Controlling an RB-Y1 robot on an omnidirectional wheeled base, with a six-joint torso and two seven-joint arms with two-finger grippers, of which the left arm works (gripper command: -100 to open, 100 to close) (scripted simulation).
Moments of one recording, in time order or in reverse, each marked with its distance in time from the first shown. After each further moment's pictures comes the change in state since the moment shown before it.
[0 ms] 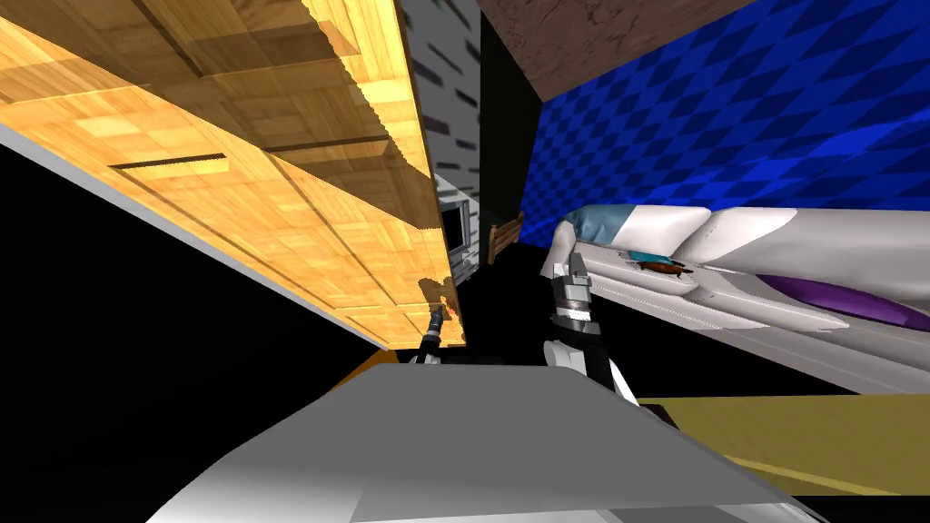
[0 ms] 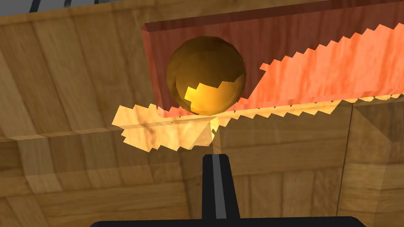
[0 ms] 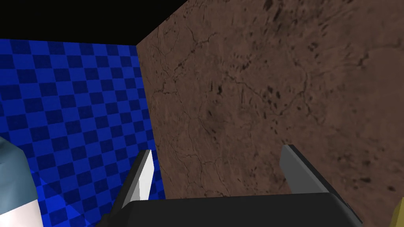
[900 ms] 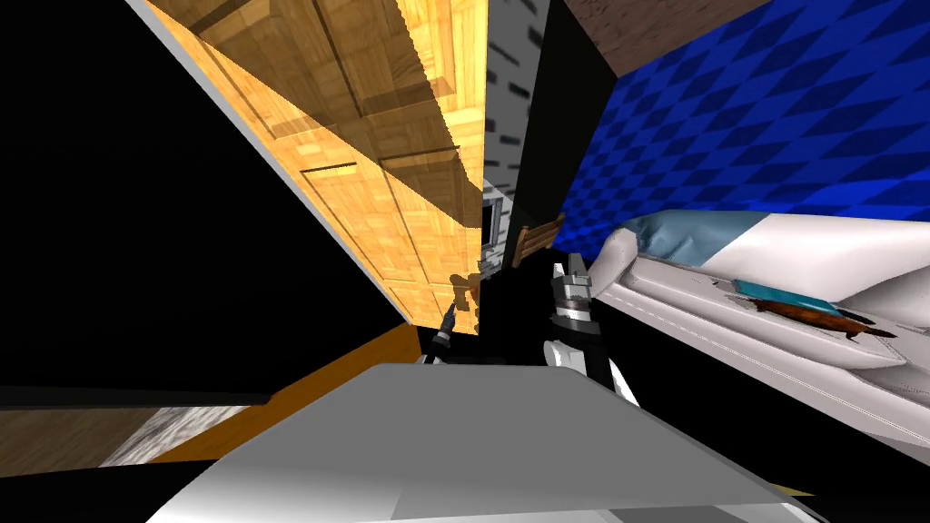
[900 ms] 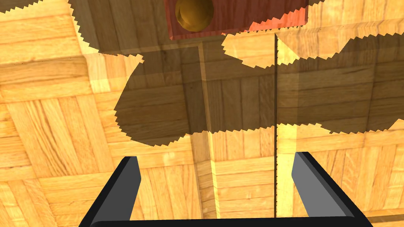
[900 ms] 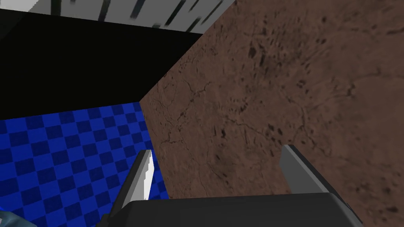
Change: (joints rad) arm -0.016 0.016 -0.178 0.018 -0.044 0.006 0.034
